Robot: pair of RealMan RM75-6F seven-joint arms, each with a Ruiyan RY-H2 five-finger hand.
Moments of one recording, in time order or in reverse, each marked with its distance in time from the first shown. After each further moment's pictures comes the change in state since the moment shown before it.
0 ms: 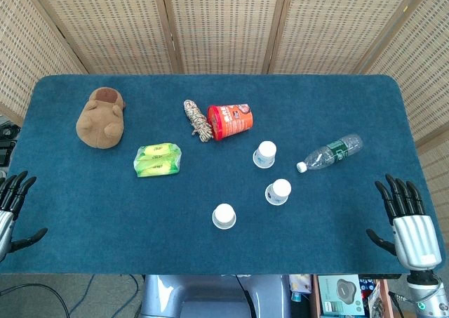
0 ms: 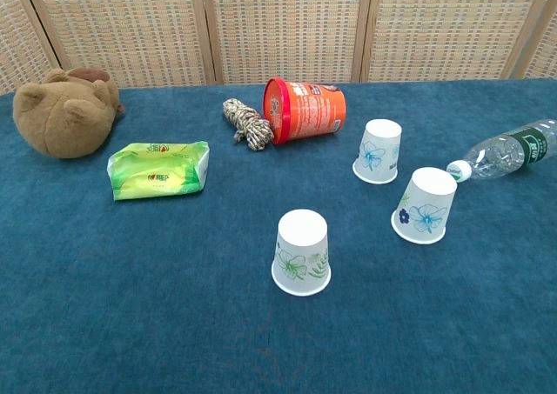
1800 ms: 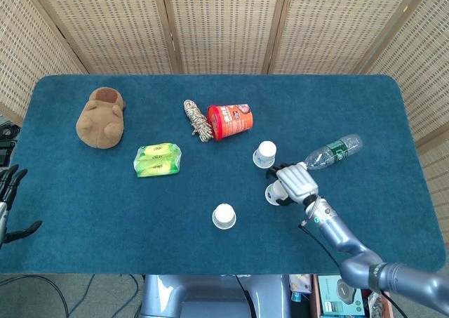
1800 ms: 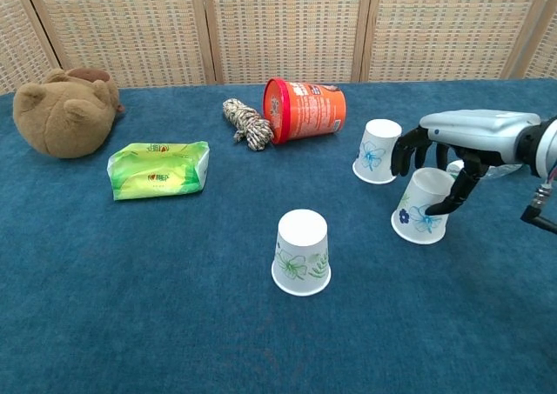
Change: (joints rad) left arm -0.028 0.004 -0.041 -0.002 -0.123 -0.087 -0.006; right arm 0.606 -0.246 0.159 0.119 0.447 -0.866 -0.145
